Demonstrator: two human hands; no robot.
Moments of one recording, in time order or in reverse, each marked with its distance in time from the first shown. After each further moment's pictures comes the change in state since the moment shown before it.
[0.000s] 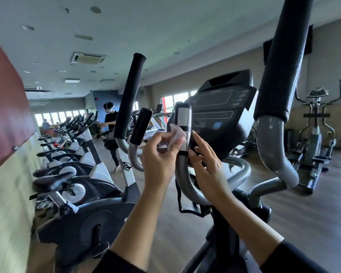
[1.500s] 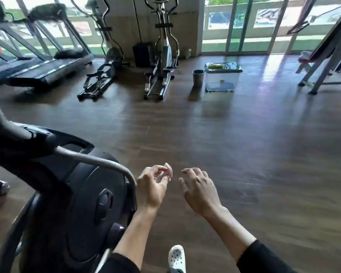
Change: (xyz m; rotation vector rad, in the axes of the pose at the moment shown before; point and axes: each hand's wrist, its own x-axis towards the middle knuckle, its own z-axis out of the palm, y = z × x) left_hand -0.473 0.111 0.374 0.096 -0.891 -0.356; right_hand -0.320 0.117 -0.517 -1.039 -0.080 0.877
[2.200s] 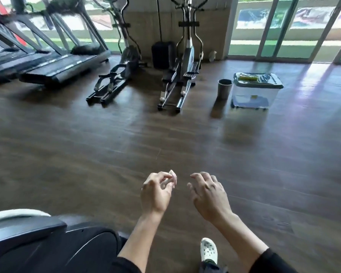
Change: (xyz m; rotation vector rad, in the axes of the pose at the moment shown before) left_hand 0.459 -0.068 0.156 0.084 0.039 -0.104; right_hand 0.499 0.031 0.052 -0.142 -0.078 -0.084
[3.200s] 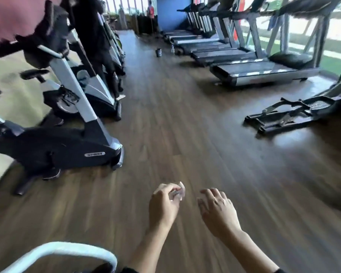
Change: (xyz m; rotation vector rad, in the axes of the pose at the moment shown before) left_hand 0.501 -0.350 -0.224 0.106 0.728 -0.630; right_hand 0.581 -0.472 0.254 -0.009 -0.360 -0.956
